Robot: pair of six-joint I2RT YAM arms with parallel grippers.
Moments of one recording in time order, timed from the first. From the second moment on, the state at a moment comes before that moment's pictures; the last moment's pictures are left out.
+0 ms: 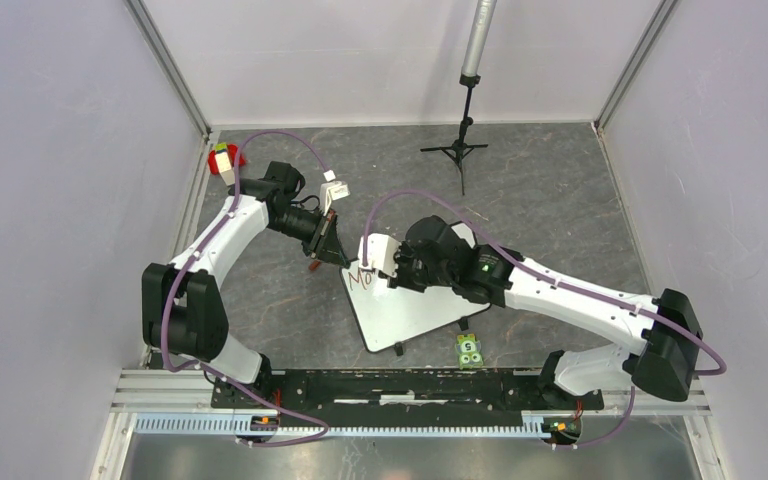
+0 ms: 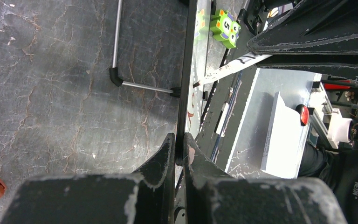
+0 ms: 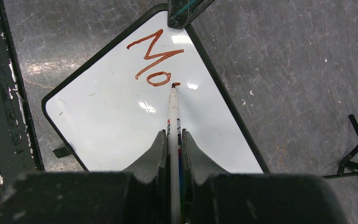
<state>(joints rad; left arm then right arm) -0.22 1.54 1.20 -1.04 0.98 0.47 1.03 1.33 1.09 -0.40 -0.05 -0.46</state>
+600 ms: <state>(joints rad) -0.23 1.54 1.20 -1.03 0.98 0.47 1.03 1.30 1.02 -0.39 -0.09 -0.46</state>
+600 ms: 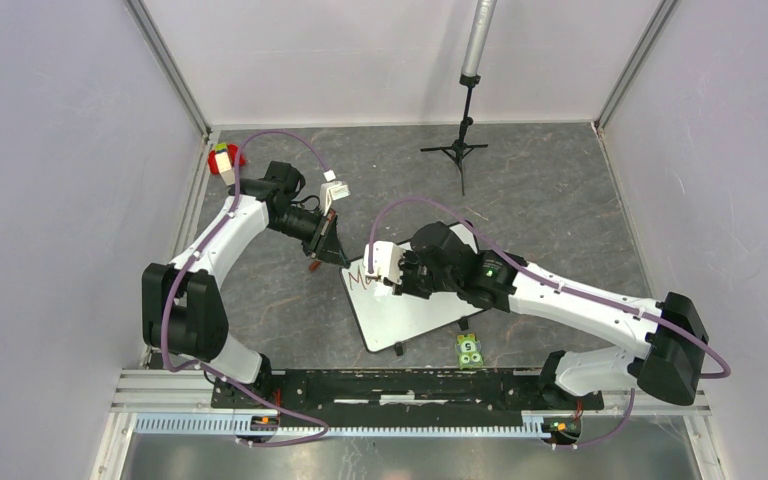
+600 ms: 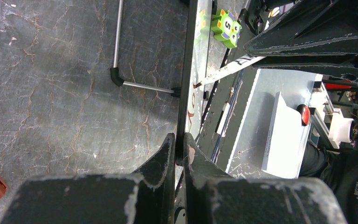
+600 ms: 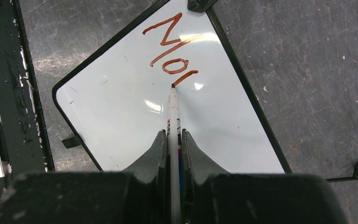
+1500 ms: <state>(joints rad) -0.23 1.54 1.20 -1.04 0.98 0.47 0.98 1.27 1.06 -0.43 -0.14 -0.47</state>
